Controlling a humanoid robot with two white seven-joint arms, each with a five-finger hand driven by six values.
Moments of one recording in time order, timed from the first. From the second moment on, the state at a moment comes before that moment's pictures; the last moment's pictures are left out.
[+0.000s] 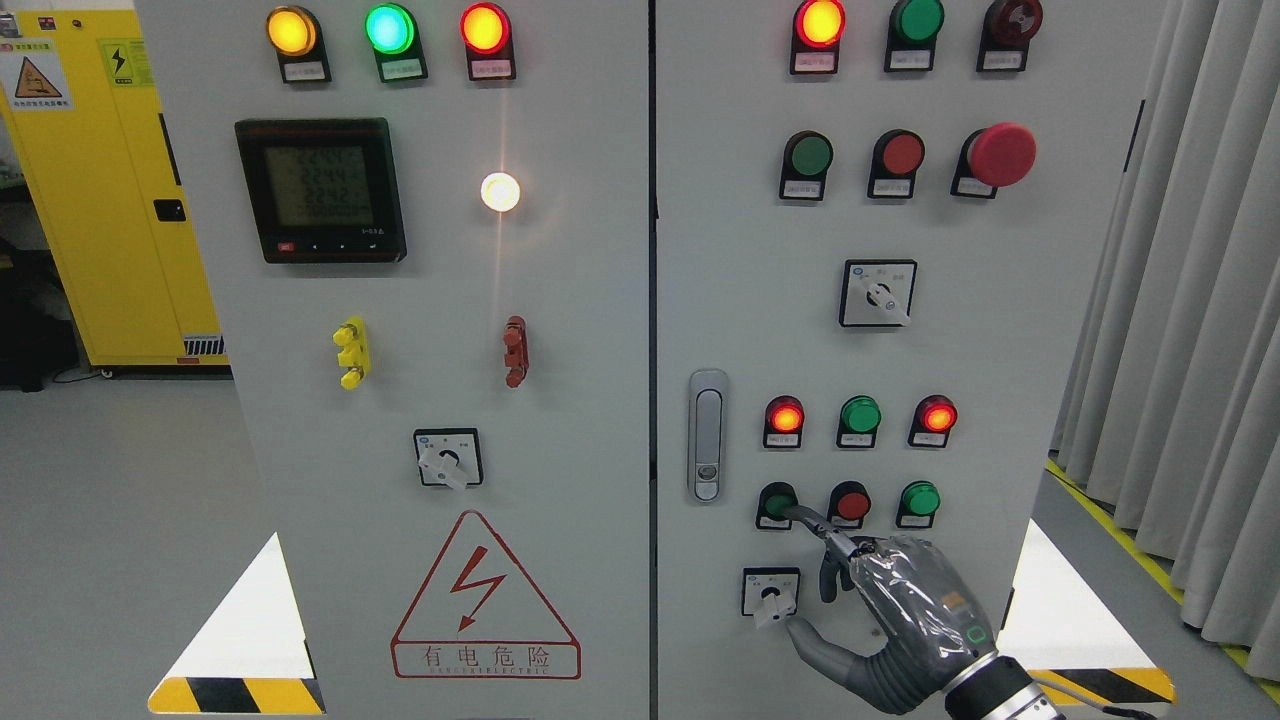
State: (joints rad) left arm 0.00 -0.10 -0.15 0.00 0.09 -0.11 -0.01; right arm -0.32 -0.08 -0.06 -1.71 0.93 -0.42 0.27
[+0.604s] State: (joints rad) left arm 0.00 -0.11 -0.15 0.00 0.09 -0.11 -0.01; right arm -0.21 -0.04 -0.06 -1.78 0.60 -0.42 0.31
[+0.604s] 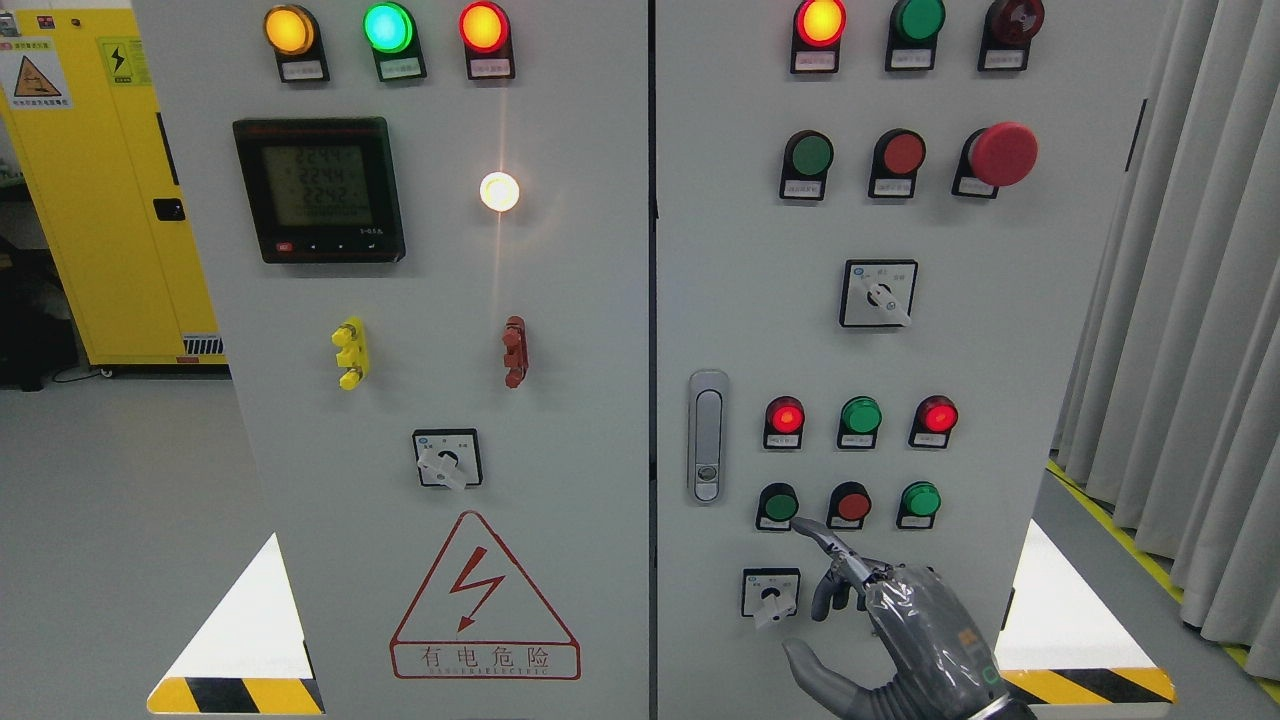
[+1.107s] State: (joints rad) left arm 0.00 -0.11 -0.15 0.00 0.09 -0.11 -0.01; right arm -0.09 -0.01 -0.03 -1.86 0.15 -0.30 0.40
